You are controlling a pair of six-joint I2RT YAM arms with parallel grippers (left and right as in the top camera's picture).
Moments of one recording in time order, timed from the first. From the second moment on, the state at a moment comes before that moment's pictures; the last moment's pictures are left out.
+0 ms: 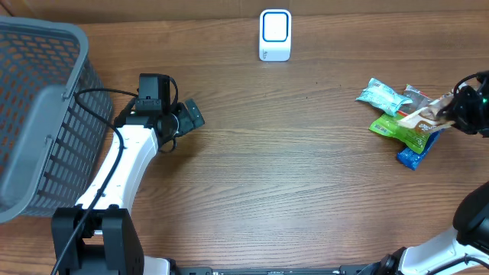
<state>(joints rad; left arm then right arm) -0.04 1.60 1.10 -0.63 0.02 -0.53 -0.53 1.85 1.62 -1.21 -0.36 0.04</state>
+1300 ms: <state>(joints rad) -0.04 1.60 1.10 -0.63 0.02 -0.53 -0.46 1.15 1.84 -1.63 -0.57 -0.01</state>
